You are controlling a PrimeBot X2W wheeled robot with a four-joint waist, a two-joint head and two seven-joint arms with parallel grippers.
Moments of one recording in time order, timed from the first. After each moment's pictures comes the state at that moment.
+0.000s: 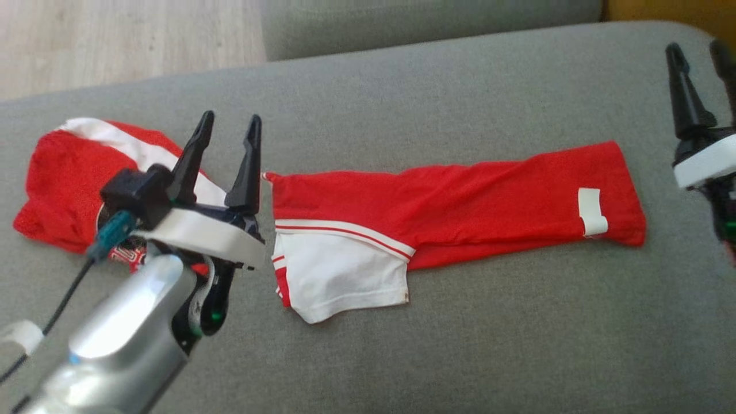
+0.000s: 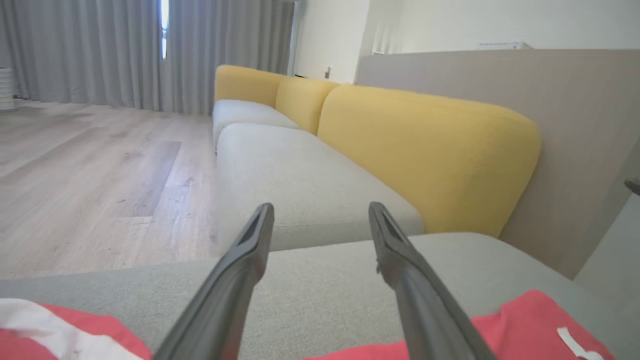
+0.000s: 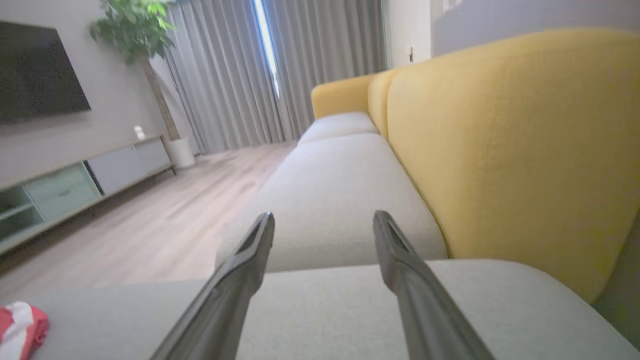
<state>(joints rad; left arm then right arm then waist) -0.62 0.49 -0.87 0.17 -0.96 0.24 -0.24 -0.67 -0.62 0.55 0.57 0.92 0.13 -0.22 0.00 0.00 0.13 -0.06</state>
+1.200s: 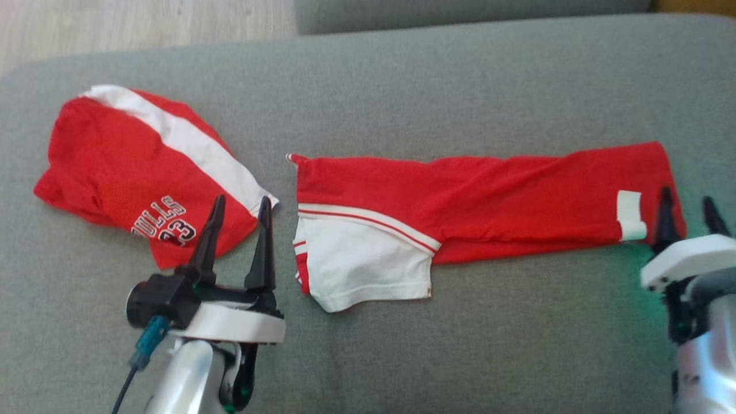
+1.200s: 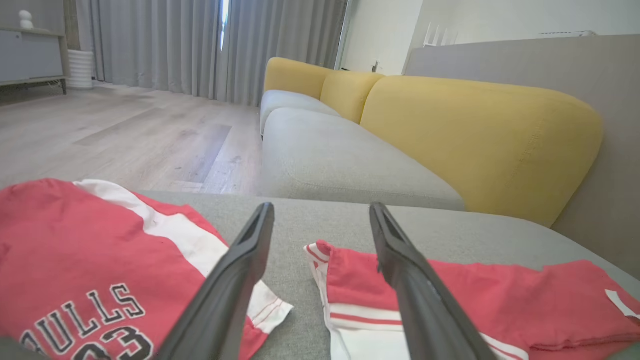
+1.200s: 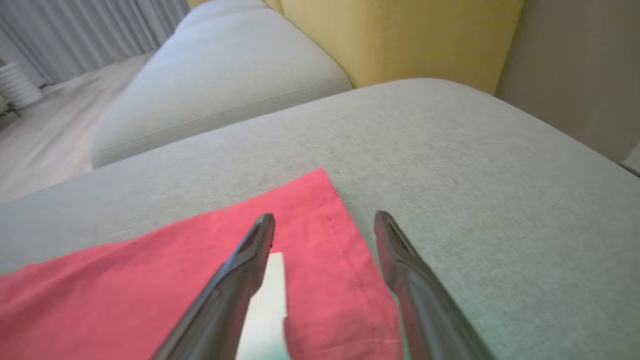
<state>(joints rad) -0.19 0.07 -0.25 0.24 -0.32 -0.07 -0.25 -0.35 -0.10 -0.31 0.59 0.15 0.13 -0.03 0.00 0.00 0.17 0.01</state>
